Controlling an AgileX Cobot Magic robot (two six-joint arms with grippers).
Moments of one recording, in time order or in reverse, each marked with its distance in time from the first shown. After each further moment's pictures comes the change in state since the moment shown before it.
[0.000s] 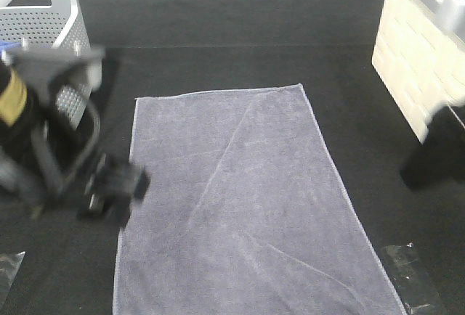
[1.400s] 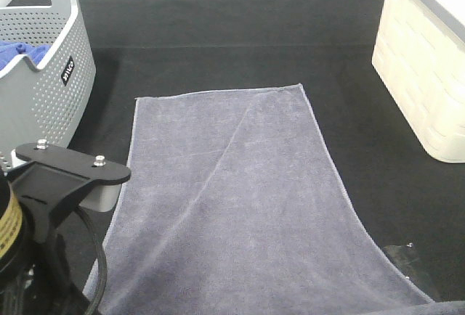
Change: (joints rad) left arm -0.290 0.000 0.044 -0.152 0.240 -0.100; right arm 0.000 -0.237 0.293 0.036 0.173 0.000
